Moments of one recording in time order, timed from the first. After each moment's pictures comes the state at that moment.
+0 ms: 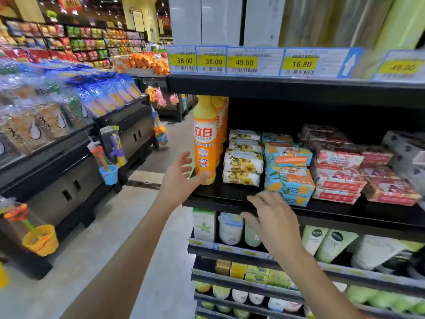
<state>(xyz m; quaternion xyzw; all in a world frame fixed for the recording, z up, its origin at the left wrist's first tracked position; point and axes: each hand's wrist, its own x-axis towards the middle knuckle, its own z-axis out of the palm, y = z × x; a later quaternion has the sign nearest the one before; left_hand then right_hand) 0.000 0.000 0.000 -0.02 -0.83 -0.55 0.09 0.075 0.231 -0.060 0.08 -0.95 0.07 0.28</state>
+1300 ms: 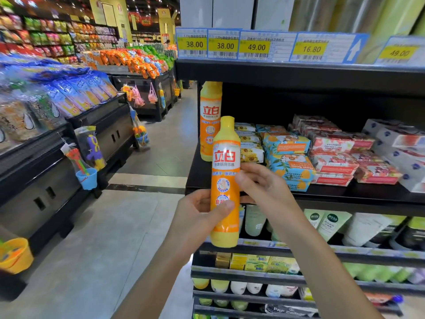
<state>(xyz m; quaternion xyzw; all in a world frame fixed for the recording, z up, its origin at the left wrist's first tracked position) 0.105 0.005 -0.011 -0.06 -0.73 -0.68 -0.06 0.109 0.176 0.018 0.00 -0.72 0.69 0.08</state>
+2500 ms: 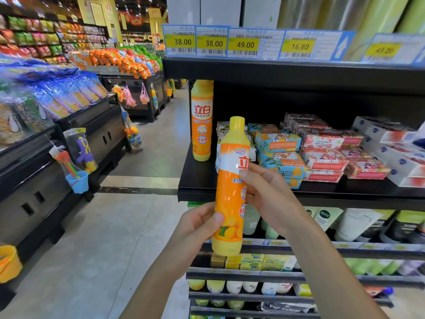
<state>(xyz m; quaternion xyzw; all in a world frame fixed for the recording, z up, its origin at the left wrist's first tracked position) 0.114 0.008 -0.033 -0.17 -0.67 -0.71 -0.16 0.108 0.196 0.020 0.04 -0.66 0.75 0.01</state>
